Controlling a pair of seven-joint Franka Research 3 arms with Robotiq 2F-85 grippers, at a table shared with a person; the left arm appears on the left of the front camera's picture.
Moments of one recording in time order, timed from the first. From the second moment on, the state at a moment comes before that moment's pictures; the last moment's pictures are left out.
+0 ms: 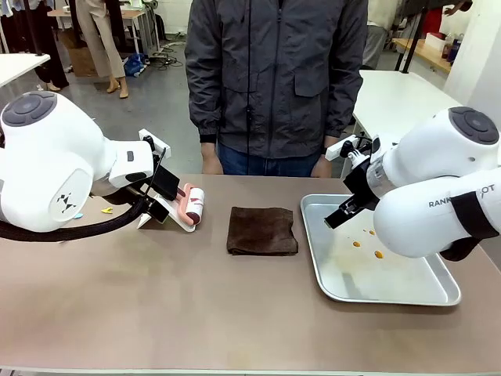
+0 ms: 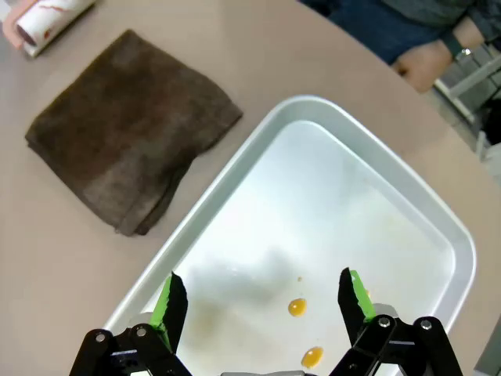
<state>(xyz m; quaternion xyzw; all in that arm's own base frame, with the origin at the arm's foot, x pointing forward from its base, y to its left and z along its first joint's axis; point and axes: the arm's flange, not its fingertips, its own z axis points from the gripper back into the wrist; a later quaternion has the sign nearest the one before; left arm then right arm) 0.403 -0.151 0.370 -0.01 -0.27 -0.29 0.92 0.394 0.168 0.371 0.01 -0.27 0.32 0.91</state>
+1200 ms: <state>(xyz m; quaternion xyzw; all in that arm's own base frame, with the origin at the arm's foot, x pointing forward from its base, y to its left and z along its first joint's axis) 0.403 -0.151 0.370 -0.01 -0.27 -0.29 0.92 0.394 0.168 0.371 0.01 -0.27 0.32 0.91</state>
